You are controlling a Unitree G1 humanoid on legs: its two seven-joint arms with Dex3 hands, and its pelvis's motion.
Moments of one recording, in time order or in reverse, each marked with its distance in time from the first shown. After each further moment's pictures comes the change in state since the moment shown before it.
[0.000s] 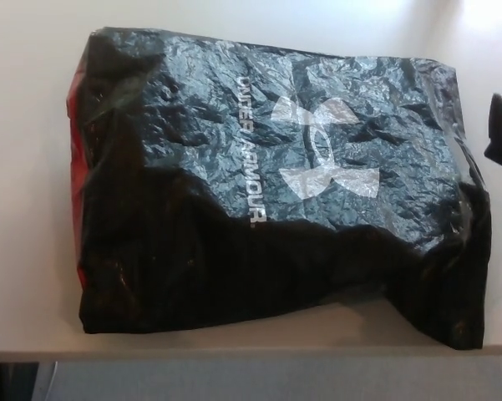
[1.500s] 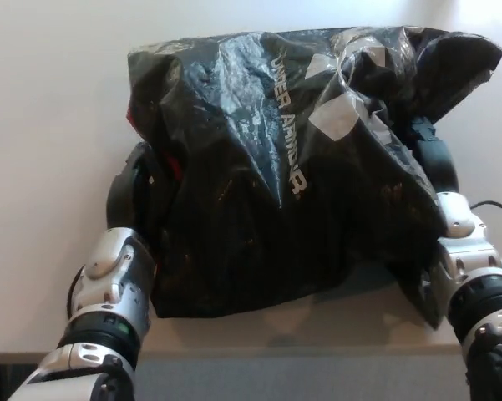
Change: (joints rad) left_arm -0.124 -0.404 -0.055 0.196 -0.094 -0.051 -0.194; right_arm -0.053 0.304 0.062 0.092 0.153 -0.021 -0.061
